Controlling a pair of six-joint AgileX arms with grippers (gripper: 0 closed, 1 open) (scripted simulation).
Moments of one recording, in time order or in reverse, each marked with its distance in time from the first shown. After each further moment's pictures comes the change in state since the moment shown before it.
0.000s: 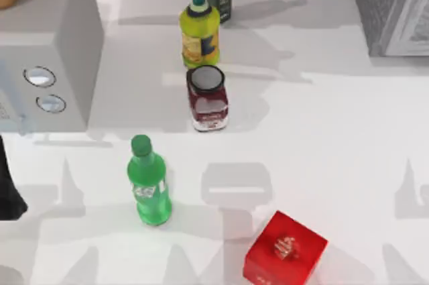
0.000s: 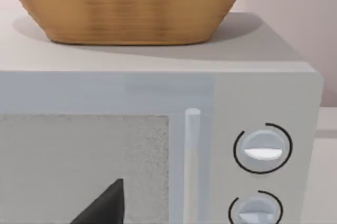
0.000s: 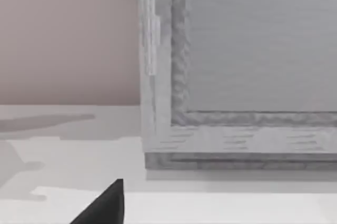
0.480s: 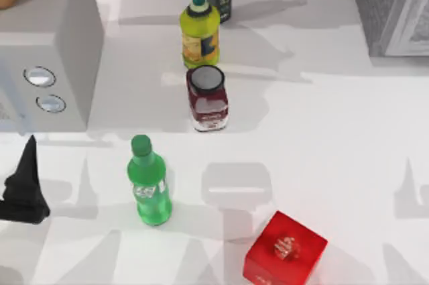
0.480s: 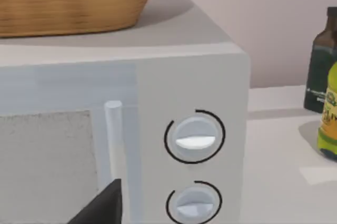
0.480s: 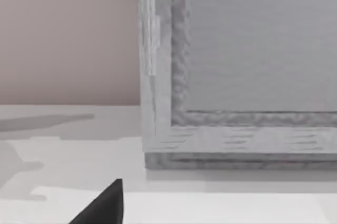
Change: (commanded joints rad) left arm -0.056 0.219 -0.030 0.217 0.095 0.026; right arm 0.000 0.000 0.000 0.000 0.000 0.000
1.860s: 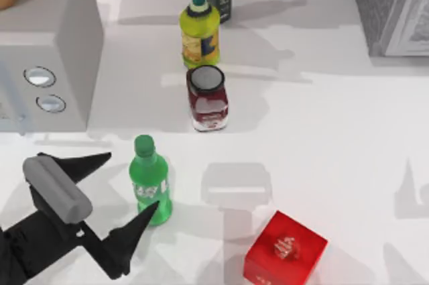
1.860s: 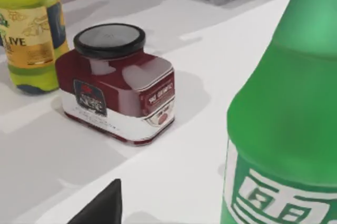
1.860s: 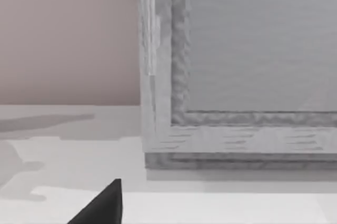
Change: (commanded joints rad) left arm -0.218 1.518 -0.093 1.404 0.440 0.109; right arm 0.000 0.000 0.000 0.000 0.000 0.000
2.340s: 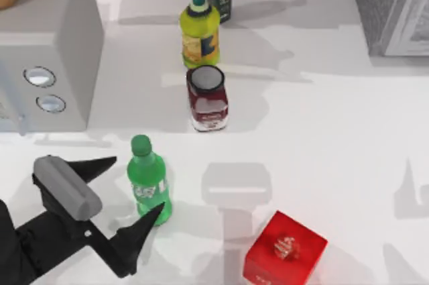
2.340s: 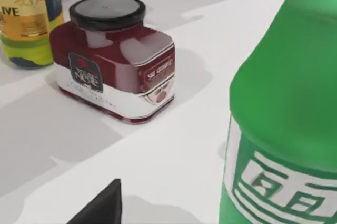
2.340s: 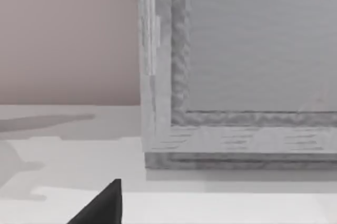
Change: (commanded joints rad) left arm -0.050 0.075 0.098 -0.017 -0.047 -0.014; right arm 0.000 0.000 0.000 0.000 0.000 0.000
